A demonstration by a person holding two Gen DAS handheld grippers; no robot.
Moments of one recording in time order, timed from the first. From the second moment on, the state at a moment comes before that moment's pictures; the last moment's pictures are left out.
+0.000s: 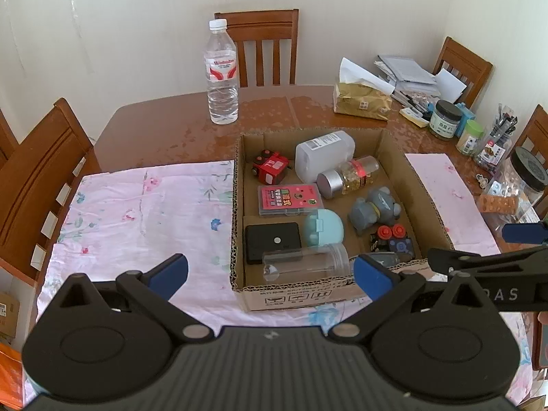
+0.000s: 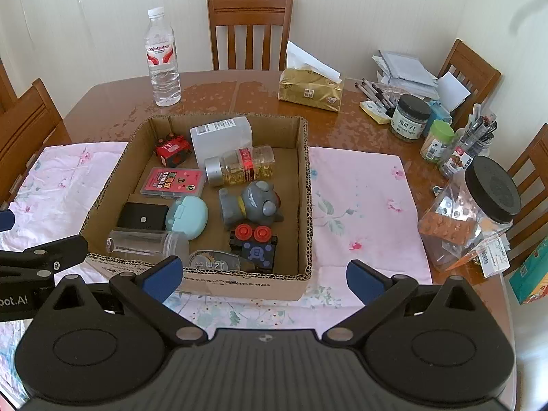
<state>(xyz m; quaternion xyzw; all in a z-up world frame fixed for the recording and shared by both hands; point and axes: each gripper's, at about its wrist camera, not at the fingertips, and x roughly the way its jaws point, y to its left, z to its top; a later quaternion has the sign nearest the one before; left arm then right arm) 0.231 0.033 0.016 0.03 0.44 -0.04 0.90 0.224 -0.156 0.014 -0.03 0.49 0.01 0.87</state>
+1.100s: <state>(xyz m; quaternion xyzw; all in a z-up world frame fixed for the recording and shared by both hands) 0.230 0.034 0.018 0.03 0.44 -0.02 0.90 0.223 -0.156 0.019 -0.03 0.48 0.00 0.87</state>
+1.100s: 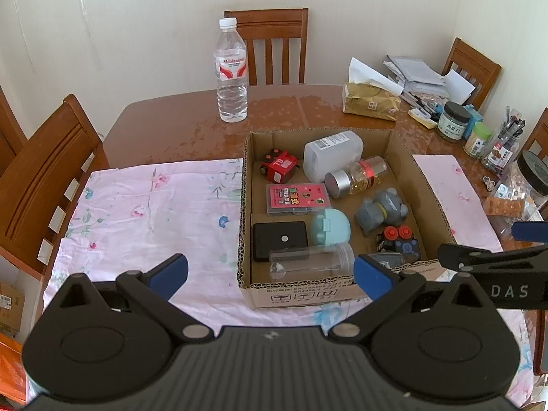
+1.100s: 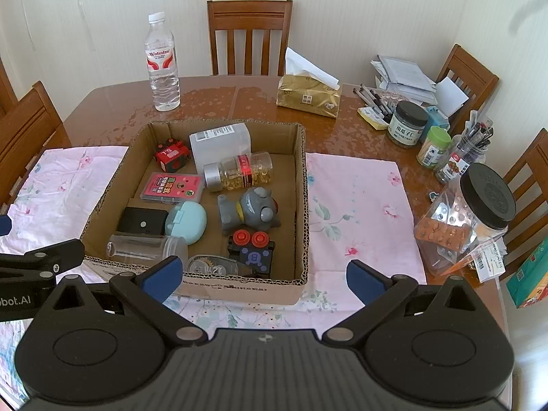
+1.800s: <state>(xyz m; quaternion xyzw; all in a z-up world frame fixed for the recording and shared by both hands) 0.230 0.034 0.020 0.03 0.44 -0.02 0.90 0.222 -0.156 0.020 -0.04 0.48 0.00 0.87</state>
